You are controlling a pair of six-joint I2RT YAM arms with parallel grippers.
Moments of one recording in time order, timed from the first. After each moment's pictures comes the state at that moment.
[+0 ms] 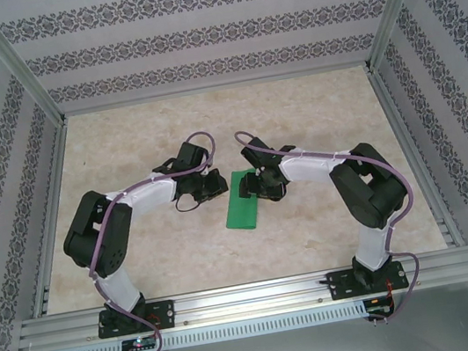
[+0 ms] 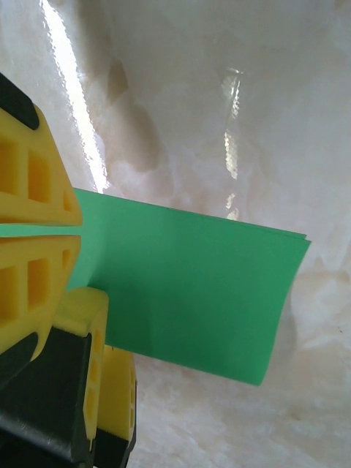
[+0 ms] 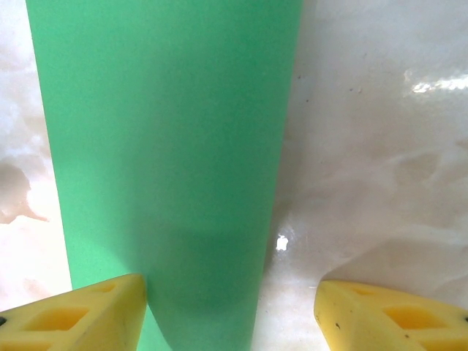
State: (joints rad) left arm -0.54 1.78 1.06 -0.30 0.40 -0.78; right arm 0.62 1.84 1.08 -0.52 -0.16 0.76
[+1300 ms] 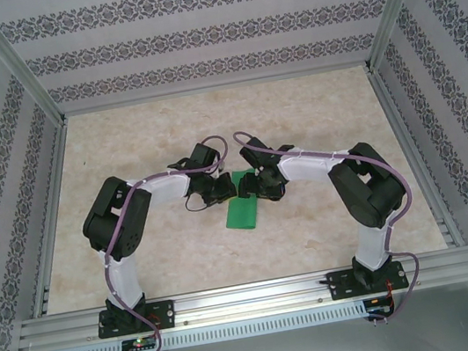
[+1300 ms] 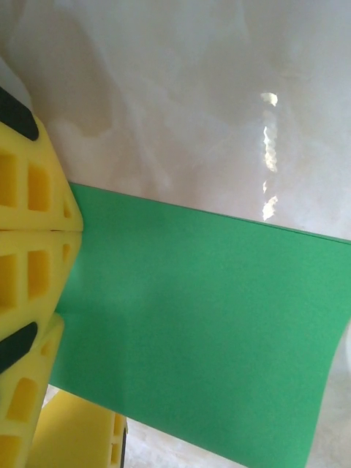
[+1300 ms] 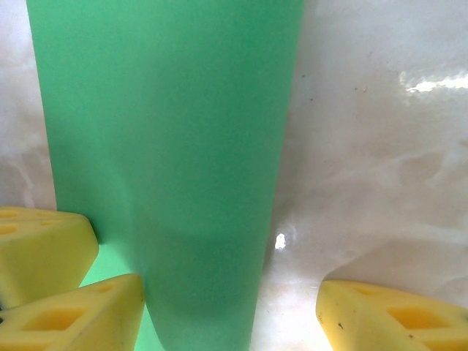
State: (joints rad) left arm -0.58 1.95 1.14 -0.30 0.47 -0.78; right arm 0.63 1.84 1.10 -0.53 -0.16 0.76
